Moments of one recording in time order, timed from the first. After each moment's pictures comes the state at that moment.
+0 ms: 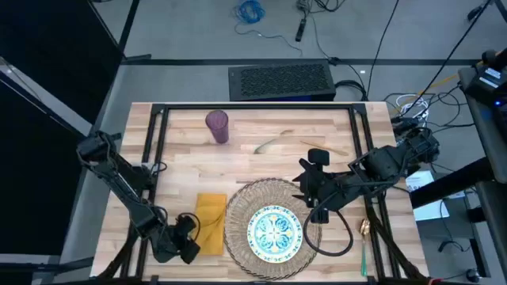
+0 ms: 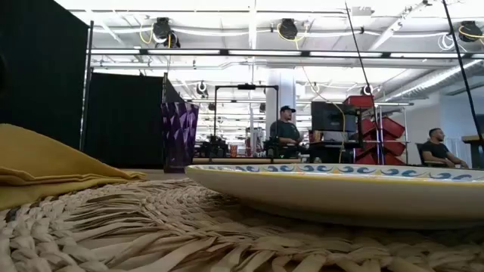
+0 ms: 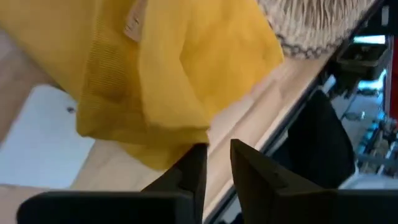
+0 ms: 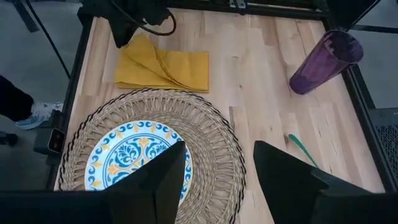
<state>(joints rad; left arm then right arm) -0.95 1.45 0.68 -0.14 -0.21 -1.83 0.51 1.56 1.92 -1.25 0.45 0.36</state>
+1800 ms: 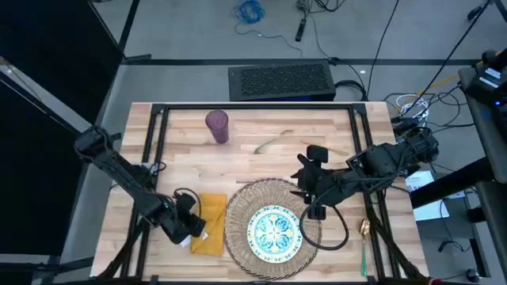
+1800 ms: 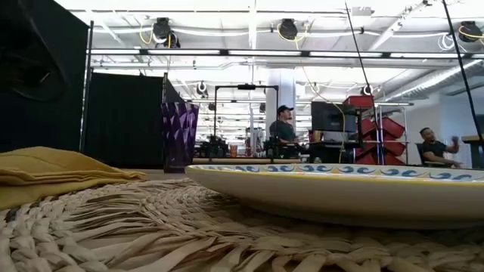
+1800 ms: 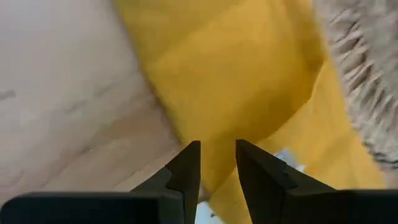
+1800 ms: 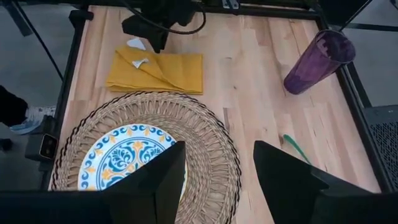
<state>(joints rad) -0.78 1.39 0.68 -0.58 -0.21 -1.82 0.48 1.56 1.92 -1.25 0.44 0.35</state>
